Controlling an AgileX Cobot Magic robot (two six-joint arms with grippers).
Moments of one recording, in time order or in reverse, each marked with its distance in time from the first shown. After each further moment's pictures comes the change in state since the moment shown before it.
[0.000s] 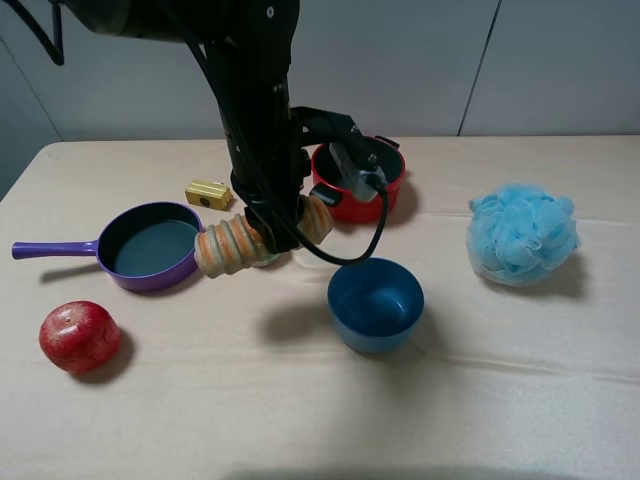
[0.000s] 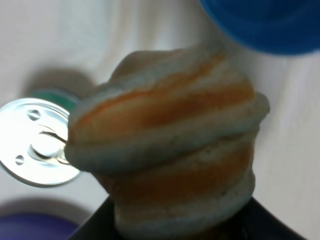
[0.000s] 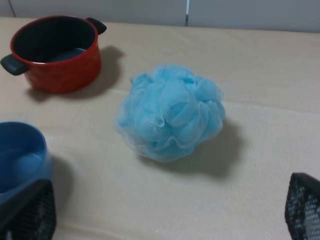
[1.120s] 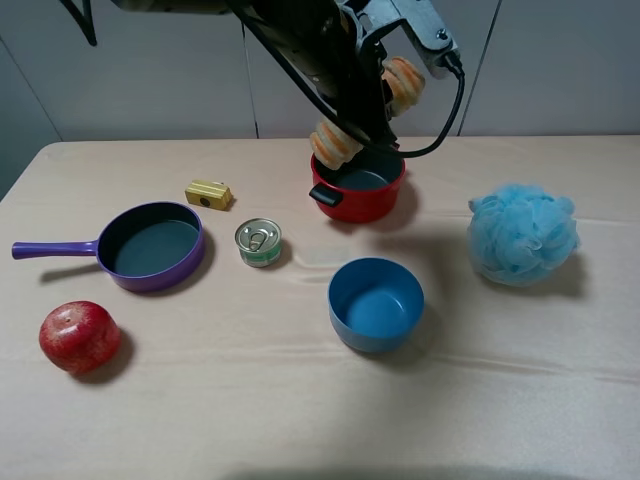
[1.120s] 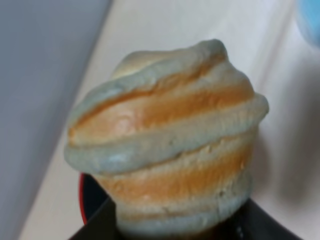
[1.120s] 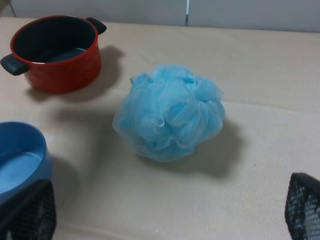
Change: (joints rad) left arm 0.000 0.072 -0.150 0.038 -0.675 -0.033; right arm 0.000 0.000 0.000 0.000 0.000 0.000
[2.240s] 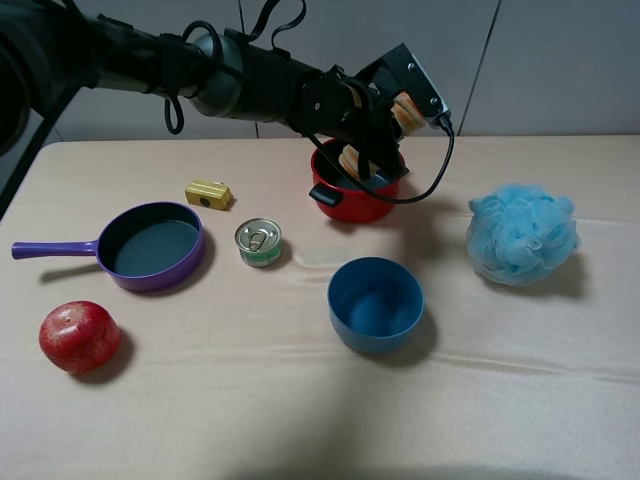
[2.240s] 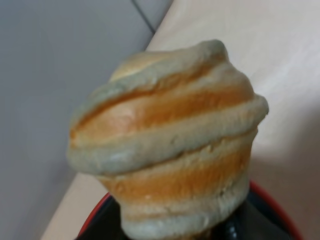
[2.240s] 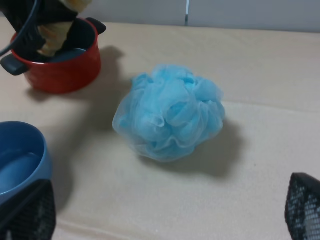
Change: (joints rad) left arm 0.029 0.232 0.003 0.003 -0.426 -0.008; right arm 0.000 0.000 0.000 0.000 0.000 0.000
